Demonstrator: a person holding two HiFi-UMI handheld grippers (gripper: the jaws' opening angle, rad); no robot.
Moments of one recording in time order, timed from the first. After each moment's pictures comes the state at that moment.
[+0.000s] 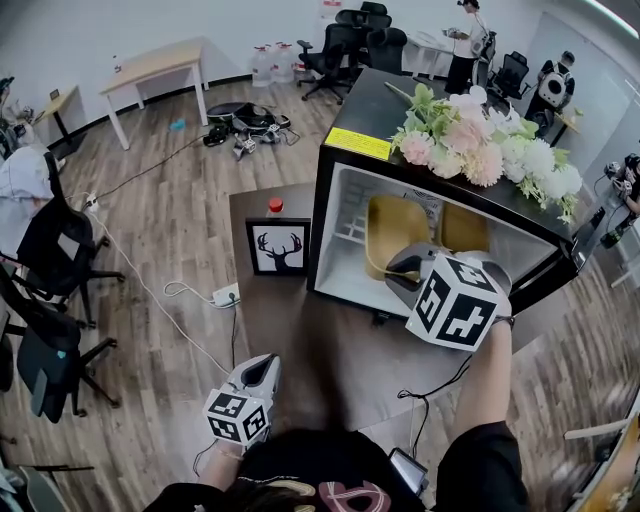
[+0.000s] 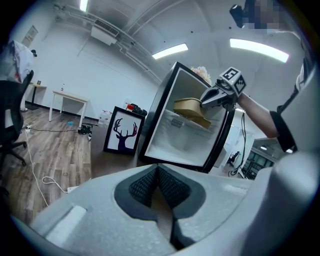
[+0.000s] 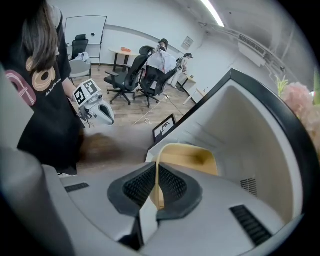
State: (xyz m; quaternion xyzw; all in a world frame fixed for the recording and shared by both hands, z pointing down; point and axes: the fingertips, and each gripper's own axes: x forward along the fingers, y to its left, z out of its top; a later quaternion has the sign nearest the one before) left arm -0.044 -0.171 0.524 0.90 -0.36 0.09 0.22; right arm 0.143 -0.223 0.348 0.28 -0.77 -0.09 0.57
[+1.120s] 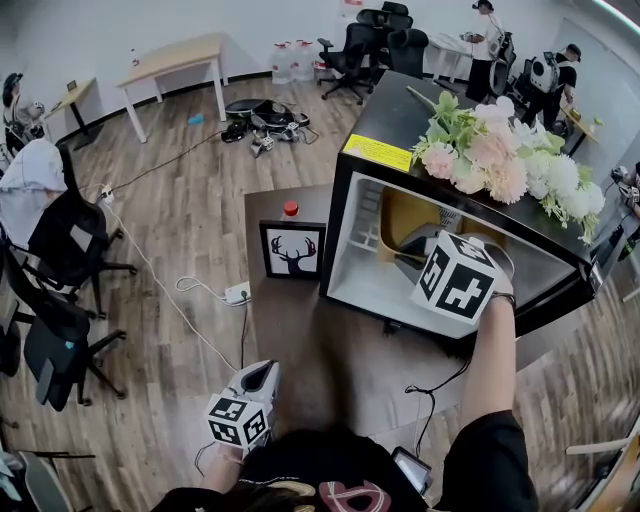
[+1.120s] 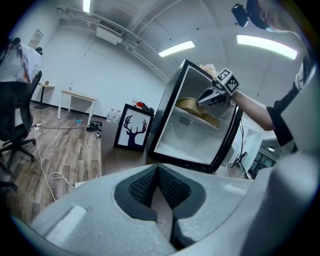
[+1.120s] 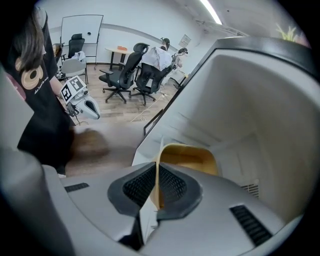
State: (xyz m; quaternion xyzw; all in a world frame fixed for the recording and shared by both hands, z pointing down) left arm -0.063 -0.177 0.540 0.88 -0.40 0.11 0.24; right arm 0.161 -0.284 0.360 0.28 -0.76 -0.08 0.58
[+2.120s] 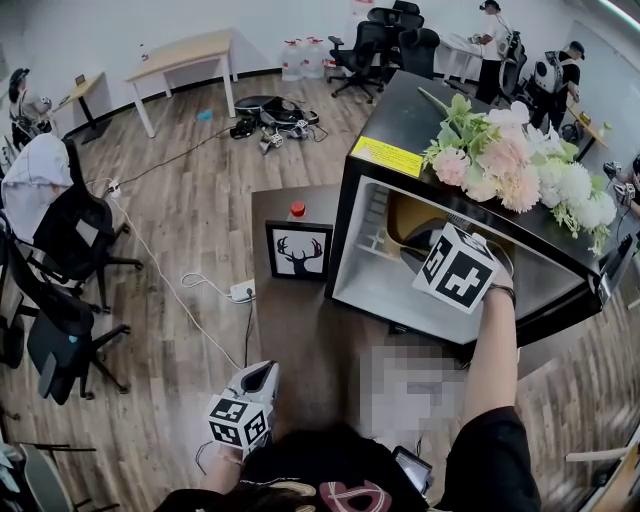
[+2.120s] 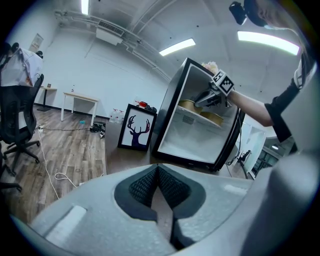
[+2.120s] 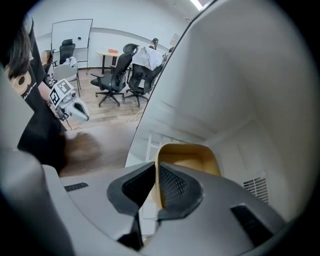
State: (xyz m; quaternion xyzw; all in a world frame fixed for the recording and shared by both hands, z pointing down) left arm -0.069 -0.182 0.543 0.87 -0.41 0.12 0.23; right arm 0.172 -0.317 0.373 0.32 -0.76 -0.06 0.56
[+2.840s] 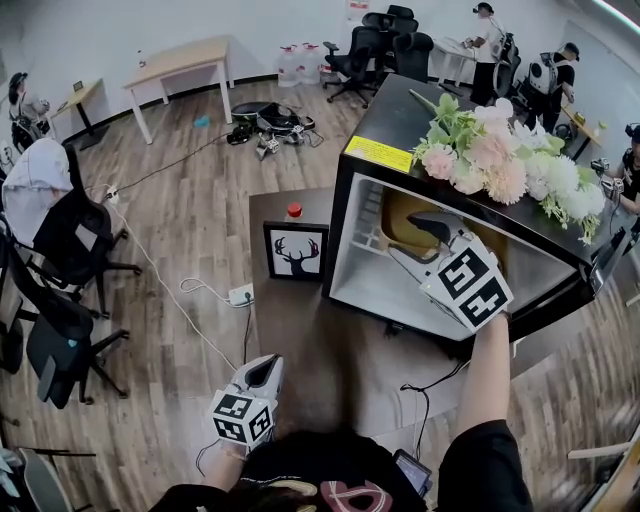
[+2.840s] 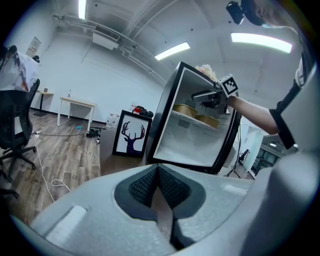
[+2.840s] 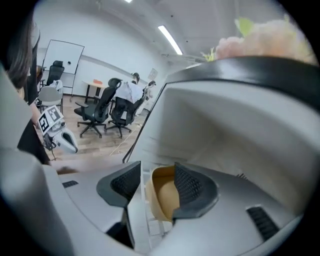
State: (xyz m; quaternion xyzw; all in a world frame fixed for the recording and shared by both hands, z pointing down) left arm -0.055 -0.184 0.525 0.88 -0.41 0.10 0.21; right arm 0.157 -0.306 0.315 0.42 -0.82 -0.10 0.37
